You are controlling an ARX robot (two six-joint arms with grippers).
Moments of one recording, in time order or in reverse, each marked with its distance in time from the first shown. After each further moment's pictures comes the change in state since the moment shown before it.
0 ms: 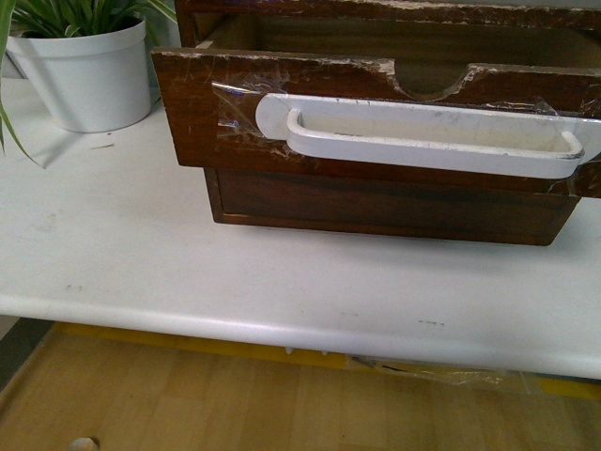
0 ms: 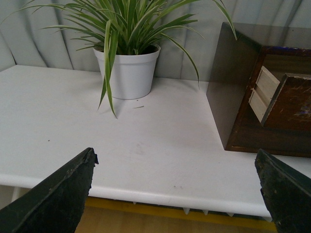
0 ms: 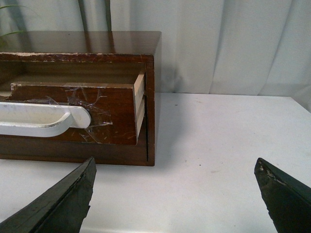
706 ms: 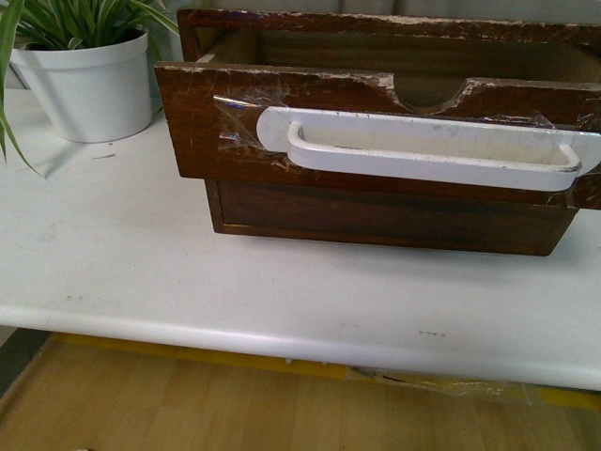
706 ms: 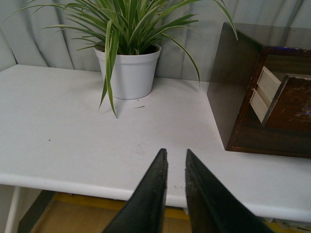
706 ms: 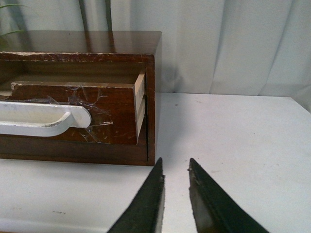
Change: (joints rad) left arm 0.001 0.000 0.000 0.000 0.000 -0.002; right arm 0.000 0.000 0.000 0.000 0.000 -0.002
